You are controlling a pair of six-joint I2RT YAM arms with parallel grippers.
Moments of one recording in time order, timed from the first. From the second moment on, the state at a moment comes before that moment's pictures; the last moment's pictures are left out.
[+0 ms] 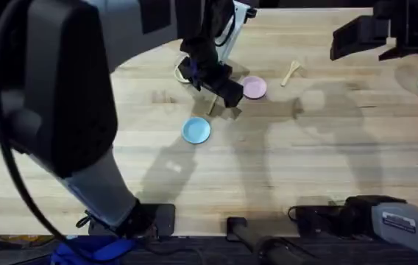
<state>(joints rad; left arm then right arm) -0.47 1.92 1.44 -0.98 0.13 0.13 0.01 1.31 1.50 -1.31 -0.10 0.00</state>
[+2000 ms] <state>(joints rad) -0.49 2.01 1.47 -0.88 0.05 -0.02 0.01 1.31 1.50 -1.31 -0.10 0.00</state>
